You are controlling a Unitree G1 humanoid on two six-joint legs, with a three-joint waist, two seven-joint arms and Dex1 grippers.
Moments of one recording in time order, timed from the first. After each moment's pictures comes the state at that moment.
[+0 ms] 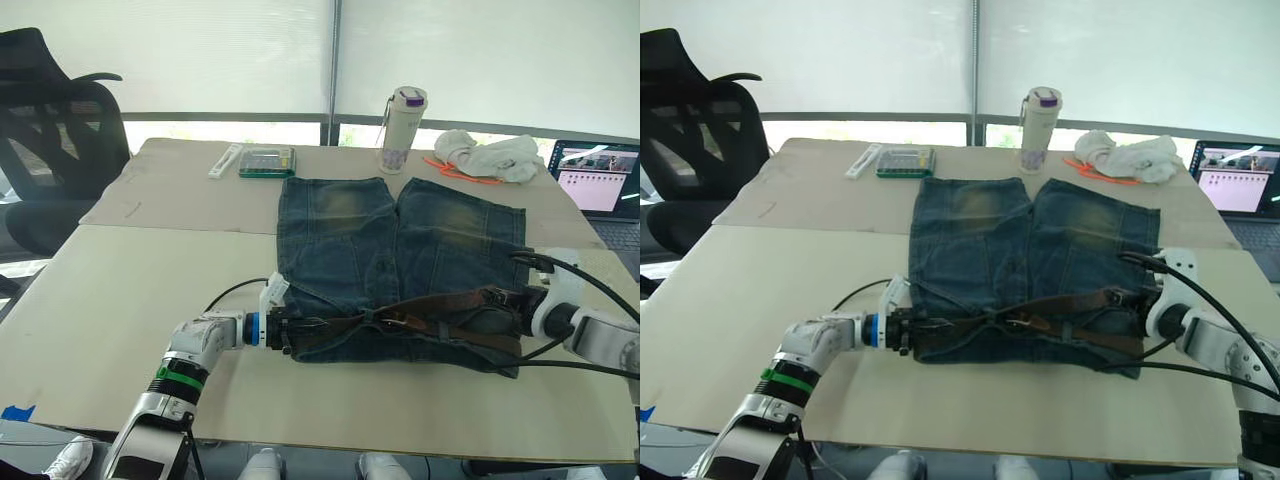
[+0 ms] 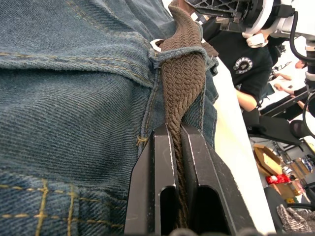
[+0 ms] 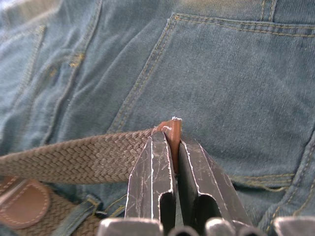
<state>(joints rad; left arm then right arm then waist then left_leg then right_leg) -0.56 0.36 -0.16 0.37 -0.48 0.74 -1.17 -0.25 -0.82 -0.34 -0.13 0.91 1.05 0.19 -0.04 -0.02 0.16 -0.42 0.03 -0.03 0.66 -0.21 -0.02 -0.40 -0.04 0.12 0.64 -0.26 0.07</state>
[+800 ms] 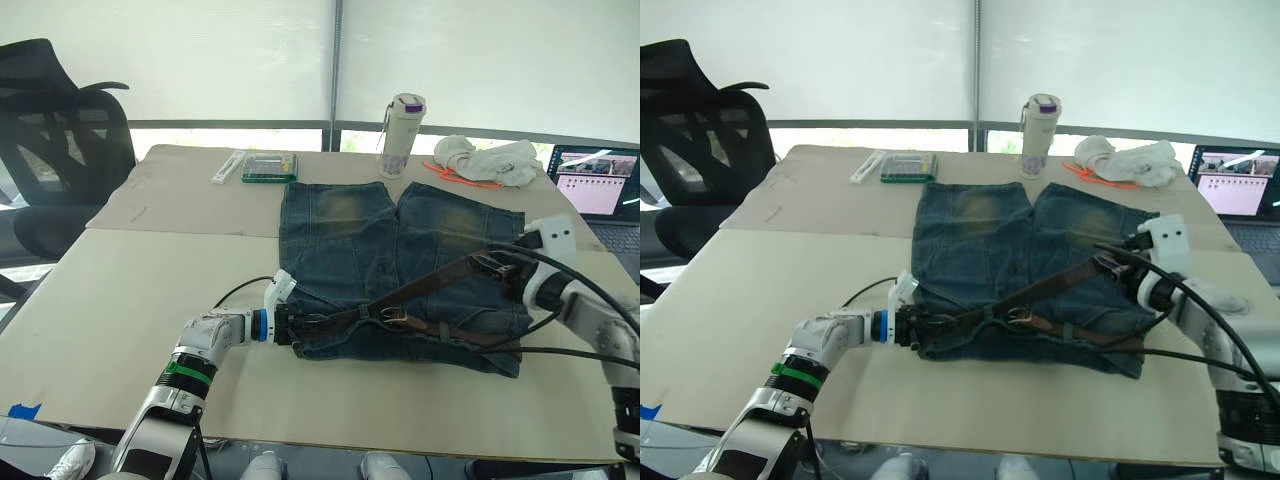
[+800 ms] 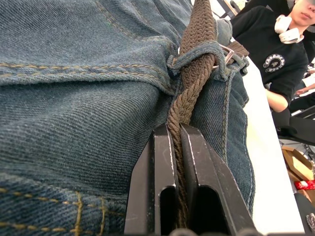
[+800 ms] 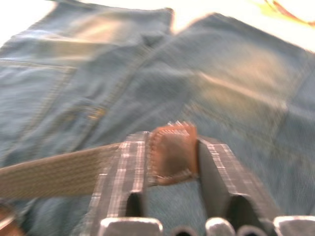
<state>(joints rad) -0.59 0.33 -0.14 0.43 -0.44 0.70 -1.09 -0.35 -0.84 -0.26 -0.11 0.60 0.74 0.53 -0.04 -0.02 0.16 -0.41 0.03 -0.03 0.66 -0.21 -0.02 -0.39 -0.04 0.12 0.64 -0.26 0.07</state>
